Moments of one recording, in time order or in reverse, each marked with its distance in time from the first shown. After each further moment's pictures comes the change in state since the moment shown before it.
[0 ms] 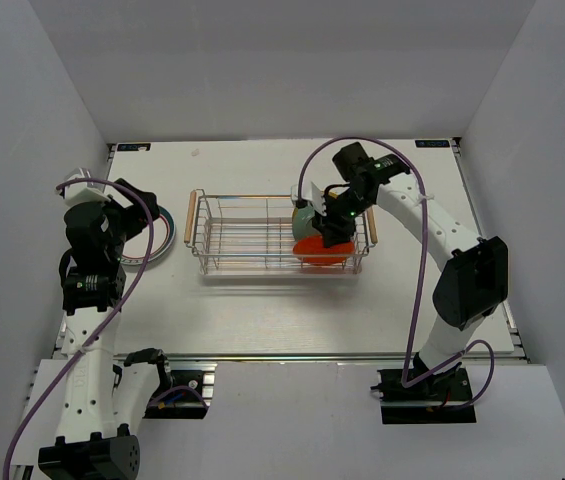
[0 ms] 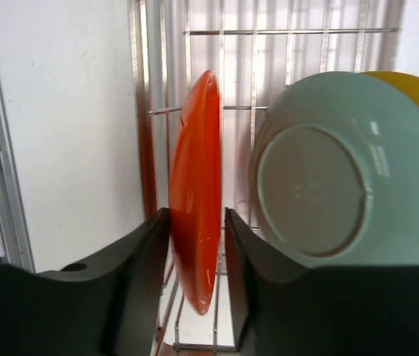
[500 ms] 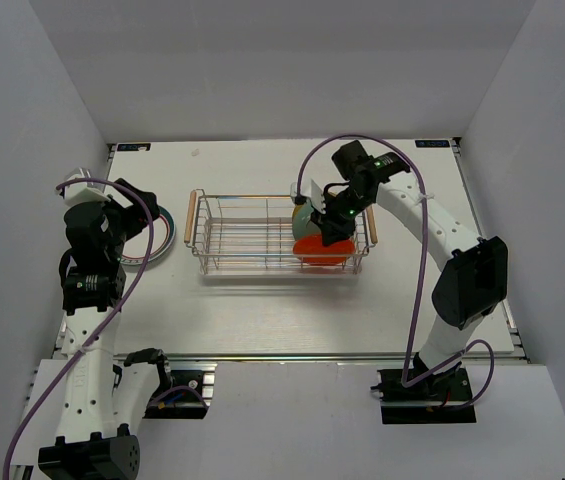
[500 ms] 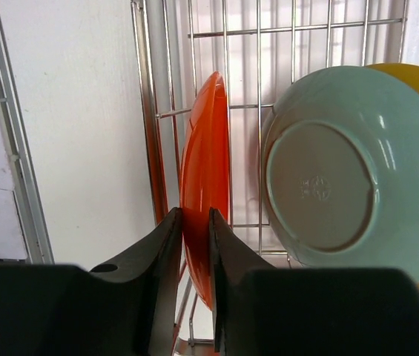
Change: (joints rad) left arm 0.000 0.001 0.000 0.004 0.000 0.000; right arm 0.002 0.006 0.032 -0.008 0.010 0.077
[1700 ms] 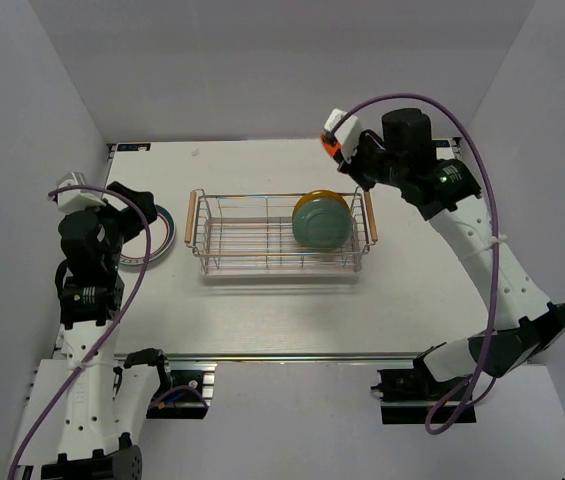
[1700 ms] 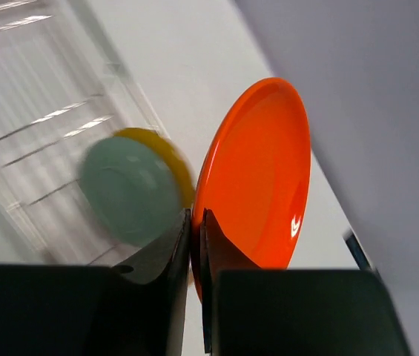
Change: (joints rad) left arm 0.000 -0.069 0.000 0.000 0.000 -0.012; right arm -0.001 -0.317 0.090 0.333 0.256 0.258
